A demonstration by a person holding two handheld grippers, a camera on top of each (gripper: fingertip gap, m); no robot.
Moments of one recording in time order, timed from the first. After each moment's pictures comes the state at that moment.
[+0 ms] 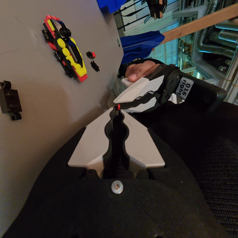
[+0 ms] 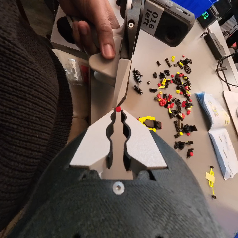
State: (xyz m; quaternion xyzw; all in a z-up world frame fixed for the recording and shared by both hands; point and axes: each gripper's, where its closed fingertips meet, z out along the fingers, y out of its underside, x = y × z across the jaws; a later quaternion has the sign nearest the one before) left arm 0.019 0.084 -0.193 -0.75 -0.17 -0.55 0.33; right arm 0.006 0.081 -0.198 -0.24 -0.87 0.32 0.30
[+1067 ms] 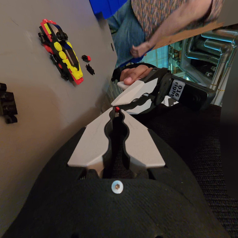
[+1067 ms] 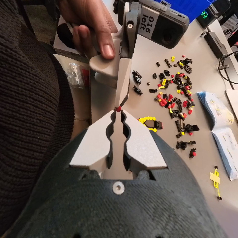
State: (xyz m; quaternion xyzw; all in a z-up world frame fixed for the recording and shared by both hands) left arm 0.018 0.087 -0.186 -0.73 -0.18 -0.57 0.34; right arm 0.005 0.080 -0.195 -0.25 -0.86 0.33 0.30
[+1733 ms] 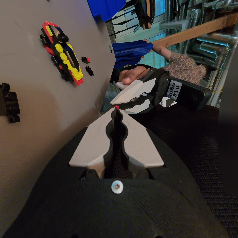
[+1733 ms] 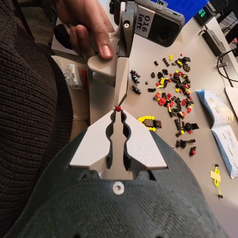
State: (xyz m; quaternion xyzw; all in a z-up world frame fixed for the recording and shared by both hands) left arm 0.015 0.086 -0.184 -0.72 -0.18 -0.58 0.34; right arm 0.003 0.082 -0.195 -0.26 -0.86 0.34 0.30
